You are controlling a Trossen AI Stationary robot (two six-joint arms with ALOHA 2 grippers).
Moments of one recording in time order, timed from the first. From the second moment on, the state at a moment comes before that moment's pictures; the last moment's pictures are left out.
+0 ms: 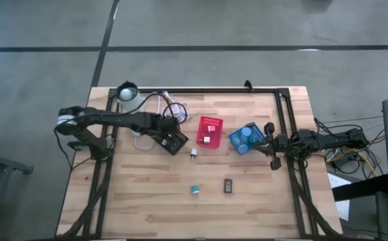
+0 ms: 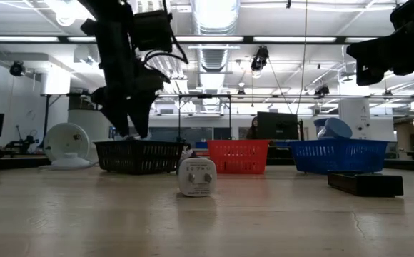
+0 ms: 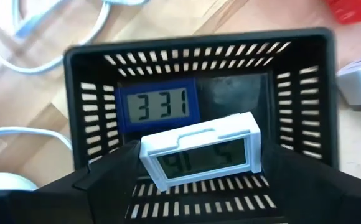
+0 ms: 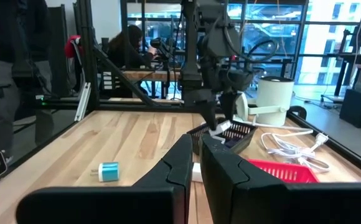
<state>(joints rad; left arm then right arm) 0.14 1.52 1.01 -0.74 -0.18 -0.65 0.15 0.04 0.01 0.09 0.11 0.01</state>
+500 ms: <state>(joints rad) 0.14 1.51 0.82 -0.53 -0.27 -0.66 0.15 0.04 0.01 0.09 0.11 0.01</state>
